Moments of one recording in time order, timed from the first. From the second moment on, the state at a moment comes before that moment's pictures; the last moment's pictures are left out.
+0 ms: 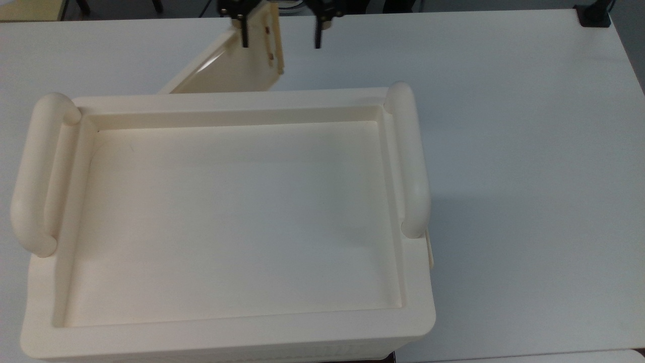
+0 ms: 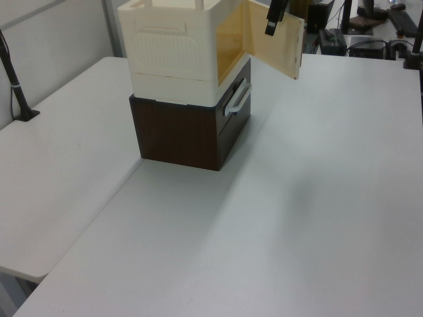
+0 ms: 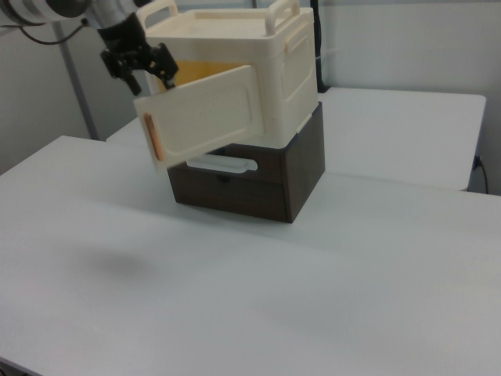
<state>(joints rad) 0.02 0.13 0.11 -1.36 -0.10 1.76 0.04</state>
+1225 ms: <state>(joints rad) -0.02 0.11 0.10 -1.51 -0.10 1.61 -0.05</state>
